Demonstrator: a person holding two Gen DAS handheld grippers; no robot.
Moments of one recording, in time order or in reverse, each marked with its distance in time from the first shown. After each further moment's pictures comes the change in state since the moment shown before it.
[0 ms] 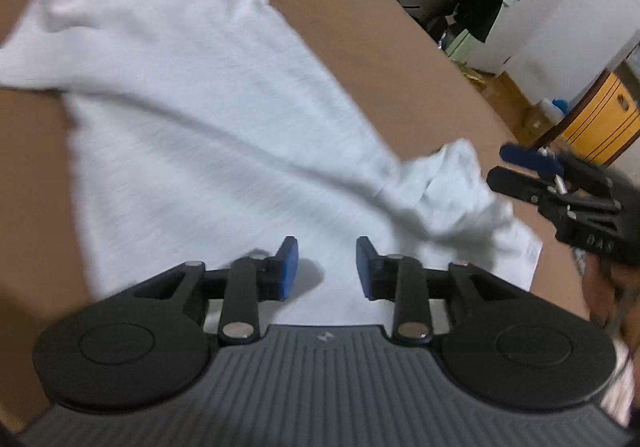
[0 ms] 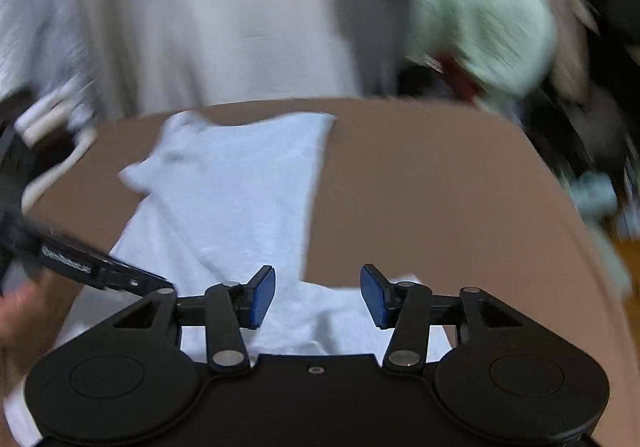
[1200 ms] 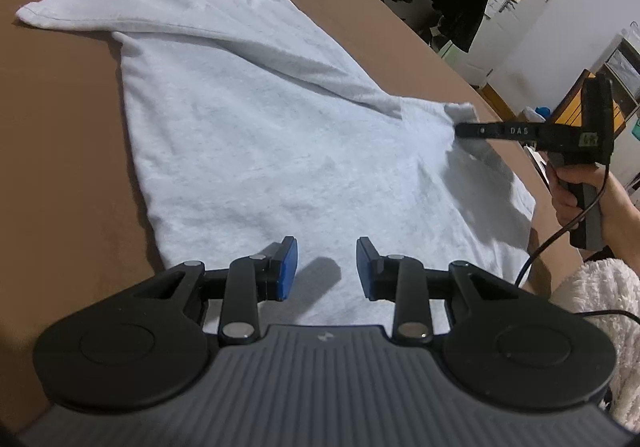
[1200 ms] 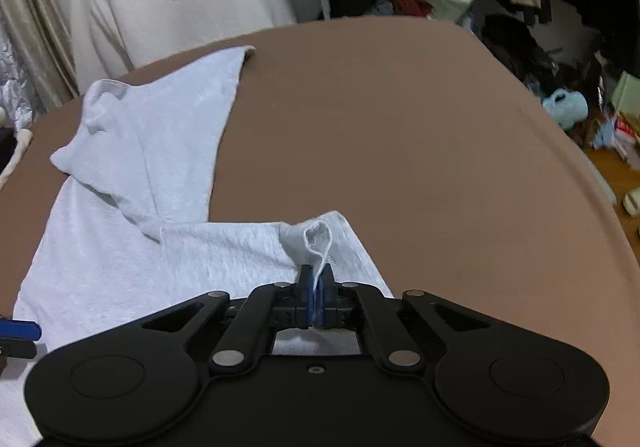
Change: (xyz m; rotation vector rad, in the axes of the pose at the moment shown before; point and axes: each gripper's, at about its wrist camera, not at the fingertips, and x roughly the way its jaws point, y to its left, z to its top) left arm -0.014 0.029 -0.070 0.007 -0.070 -0.050; right arm 0.046 -0.064 -0.019 0.229 0.186 -0.122
